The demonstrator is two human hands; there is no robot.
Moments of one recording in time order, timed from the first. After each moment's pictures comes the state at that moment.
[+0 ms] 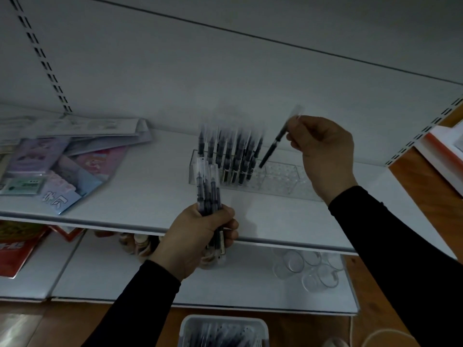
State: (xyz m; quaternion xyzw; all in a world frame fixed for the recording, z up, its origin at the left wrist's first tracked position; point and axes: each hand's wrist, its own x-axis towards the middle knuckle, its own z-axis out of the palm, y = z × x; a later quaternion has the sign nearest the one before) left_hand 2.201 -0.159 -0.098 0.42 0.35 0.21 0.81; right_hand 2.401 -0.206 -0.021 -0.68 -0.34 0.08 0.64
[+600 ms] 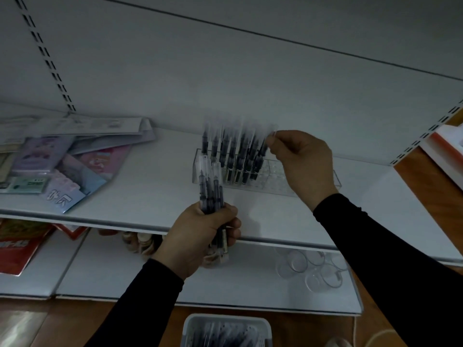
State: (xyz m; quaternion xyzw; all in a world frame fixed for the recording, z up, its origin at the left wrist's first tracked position) left_hand 2.201 -0.157 -0.100 0.43 0.34 0.21 0.81; right_hand 2.388 -0.197 -0.047 -0.73 -0.41 0.06 0.54
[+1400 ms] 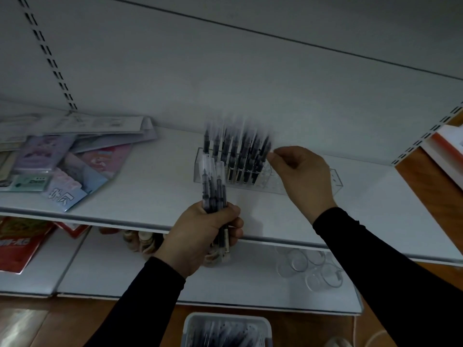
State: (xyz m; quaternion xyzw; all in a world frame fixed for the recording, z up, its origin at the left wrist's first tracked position) left_hand 2.201 -0.158 -0.096 0.42 0.34 0.20 0.82; right_hand 2.383 -0.209 -0.064 -0.79 -0.39 0.06 0.47
